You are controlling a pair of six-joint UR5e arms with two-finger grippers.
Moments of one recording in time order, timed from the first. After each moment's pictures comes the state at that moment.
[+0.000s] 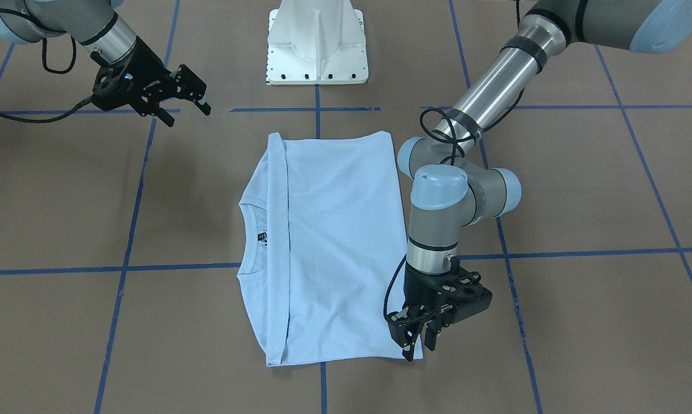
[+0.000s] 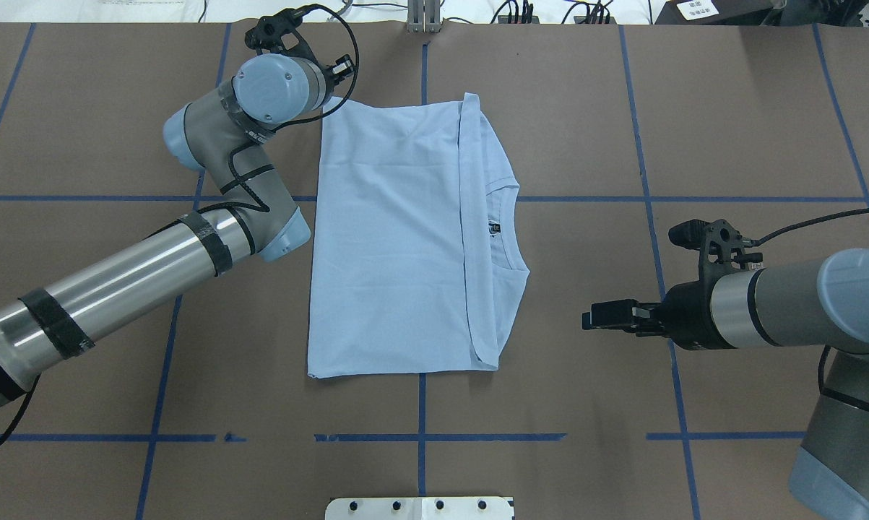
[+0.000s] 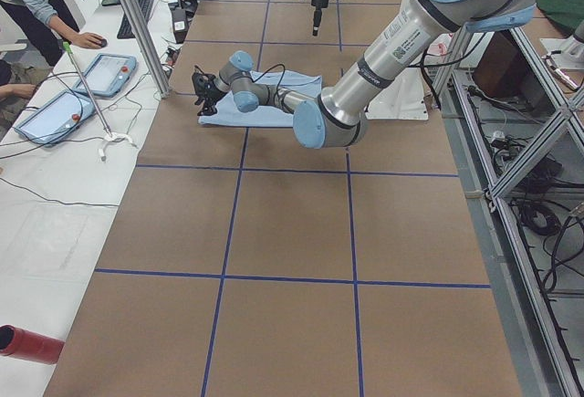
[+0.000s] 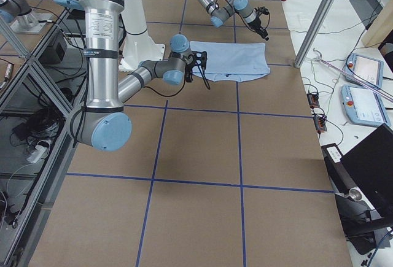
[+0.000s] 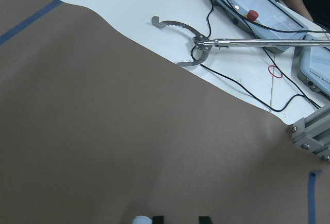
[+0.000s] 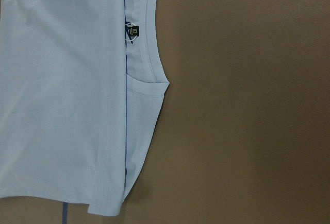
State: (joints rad) left arm -0.76 -2.48 -0.93 -2.37 -1.47 -1.51; right arm 0.53 -1.58 2.08 -0.90 1.92 1.39
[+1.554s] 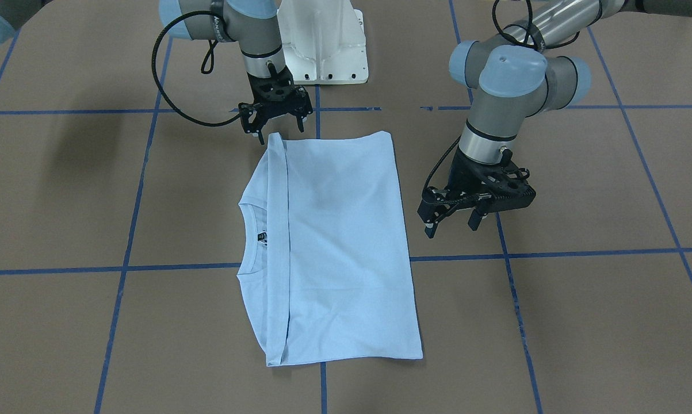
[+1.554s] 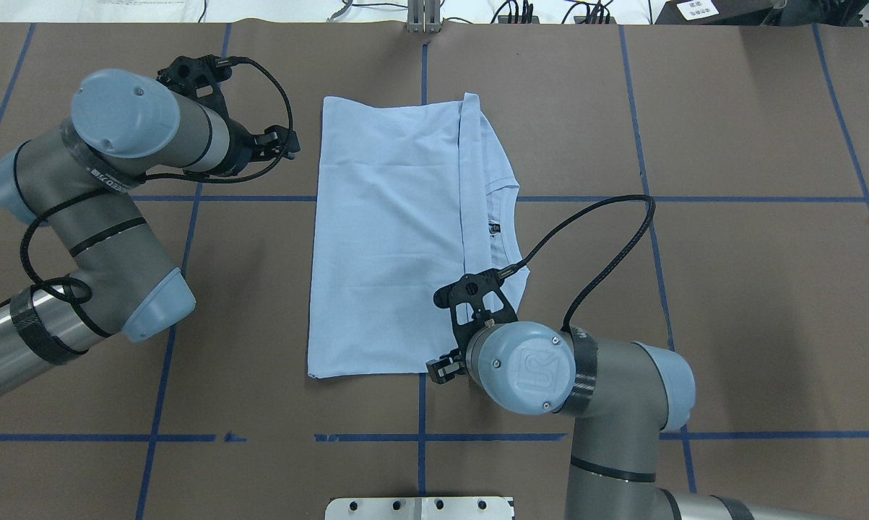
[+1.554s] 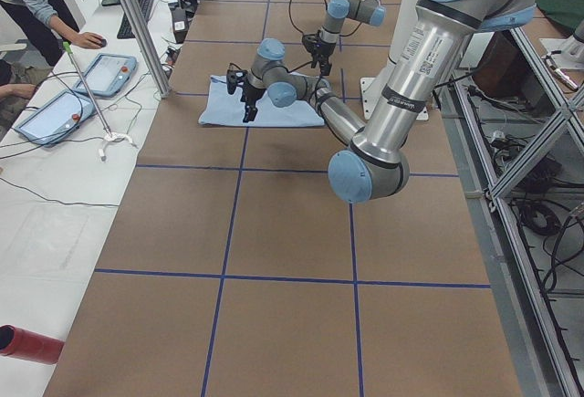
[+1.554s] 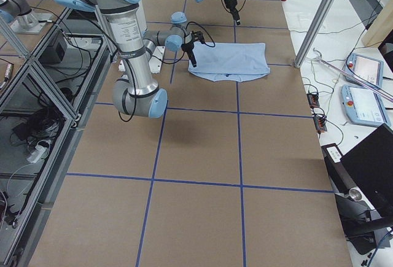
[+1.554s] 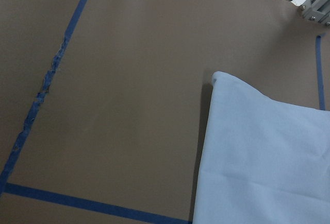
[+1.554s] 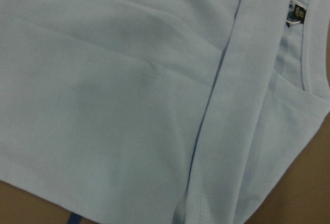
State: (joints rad) left arm -0.75 -2.06 -1.68 -1.93 -1.75 -1.34; right arm 0.24 -1.05 1.86 -1.52 1.50 1.02
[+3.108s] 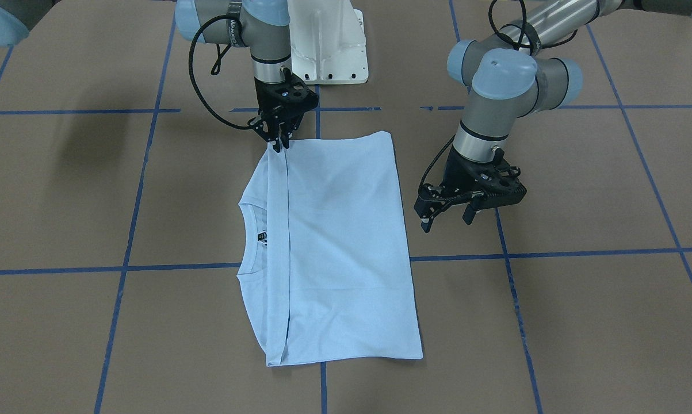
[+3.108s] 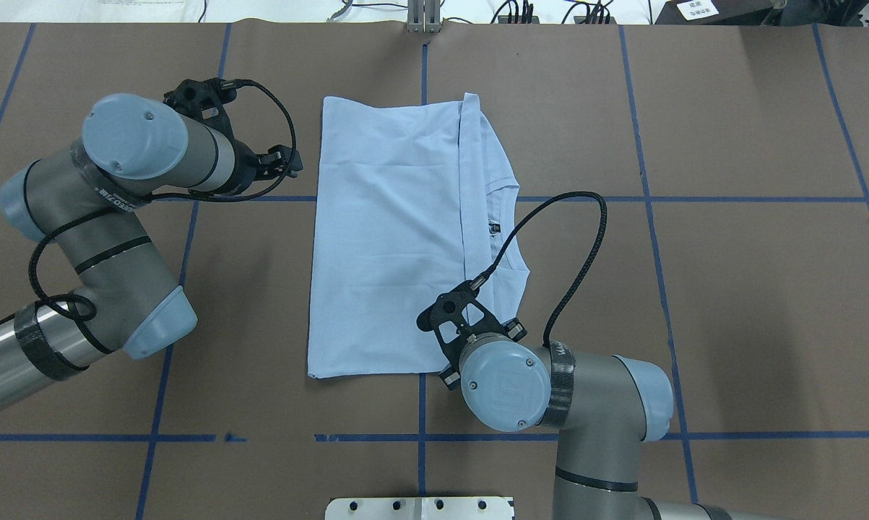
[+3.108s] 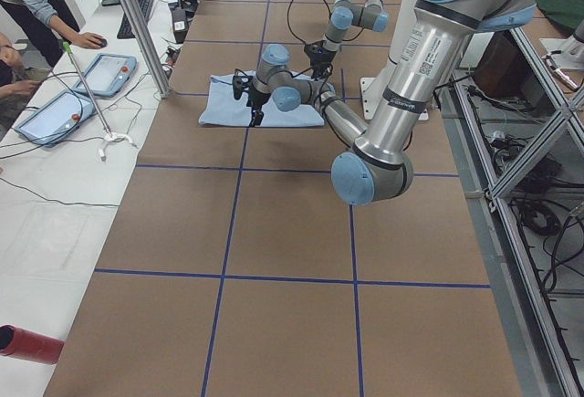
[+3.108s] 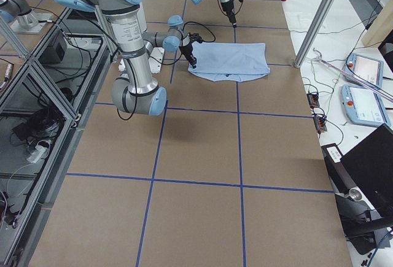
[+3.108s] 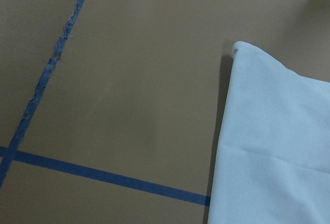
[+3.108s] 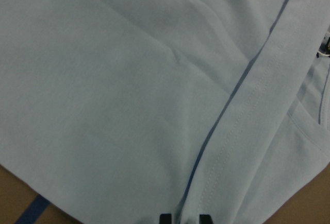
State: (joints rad) left arm -0.72 -2.05 -1.68 -1.93 -1.75 -1.37; right arm 0.23 -1.04 1.82 -1.55 1.42 0.79
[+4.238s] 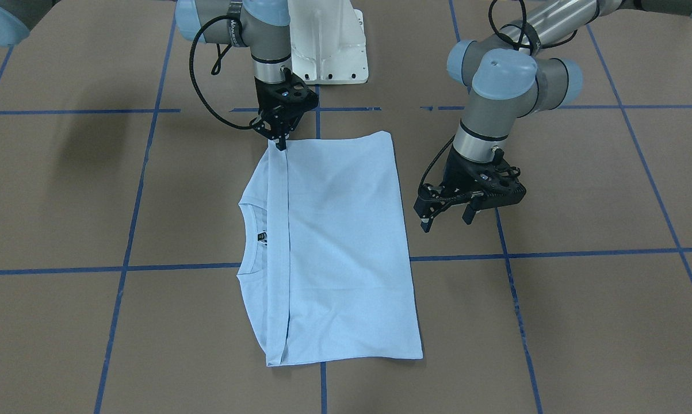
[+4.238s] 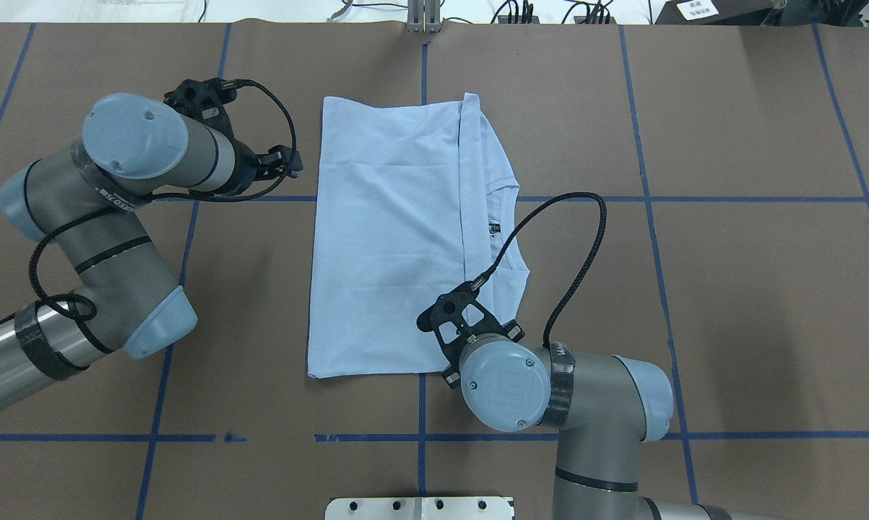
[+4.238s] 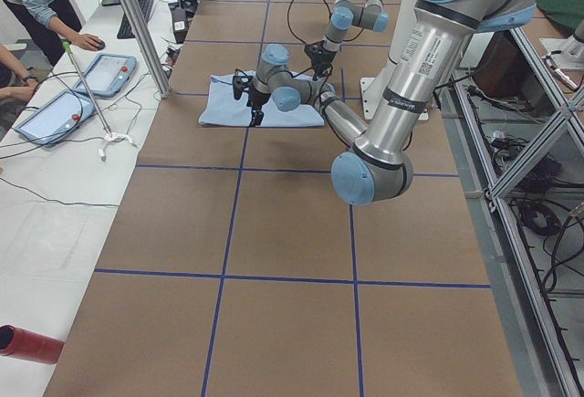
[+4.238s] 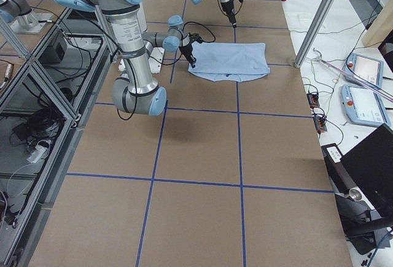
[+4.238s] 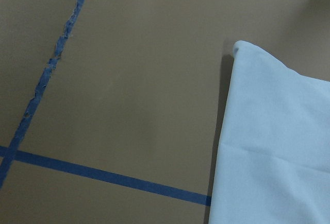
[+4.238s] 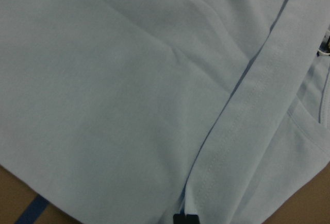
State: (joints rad) left arm -0.72 -2.05 -1.68 -1.93 -1.75 -1.37; right arm 0.24 -1.04 1.82 -1.55 1.43 0.79
